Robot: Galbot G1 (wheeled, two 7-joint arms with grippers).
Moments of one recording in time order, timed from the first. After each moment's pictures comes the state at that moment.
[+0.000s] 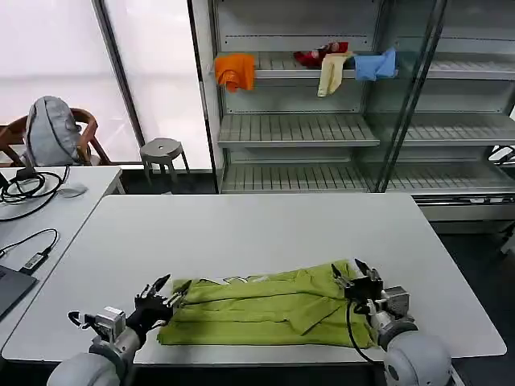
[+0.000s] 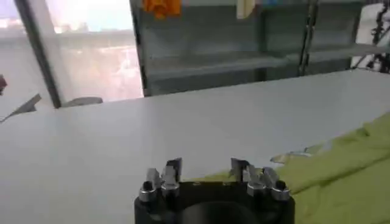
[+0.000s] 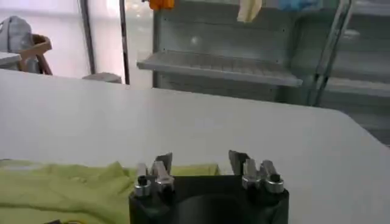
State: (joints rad) left arm 1.47 -1.06 -0.52 -2.16 -0.48 0.51 -0.09; right arm -1.32 1.08 0.44 2.14 0.42 -0.57 0.16
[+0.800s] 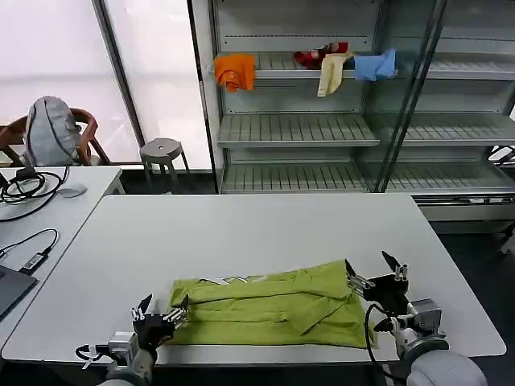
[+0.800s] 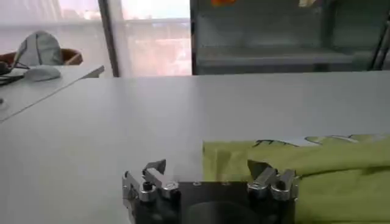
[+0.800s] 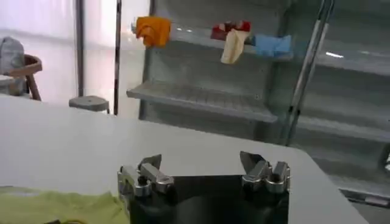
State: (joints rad) left arm 1.53 -1.07 -0.37 -2.15 -0.49 0.42 -0.41; right arm -1.44 1.09 0.55 2.32 0.34 -0.56 0.15
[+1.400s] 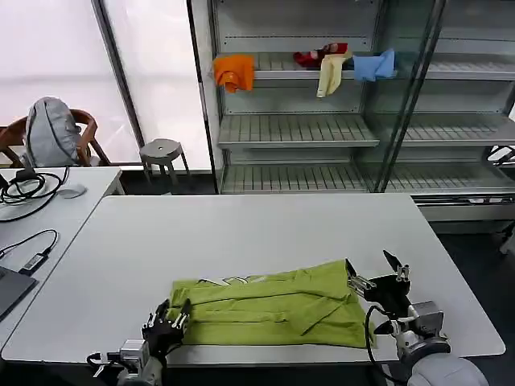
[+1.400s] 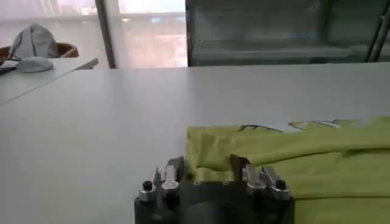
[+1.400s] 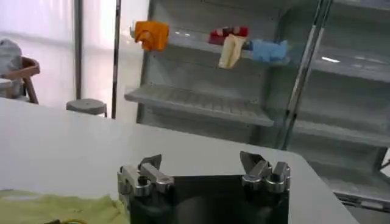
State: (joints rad) left arm 1.53 -1.07 -0.31 -2.14 -0.48 0.43 -0.44; right arm -1.45 1.11 0.55 2.34 0.32 -0.56 0.15
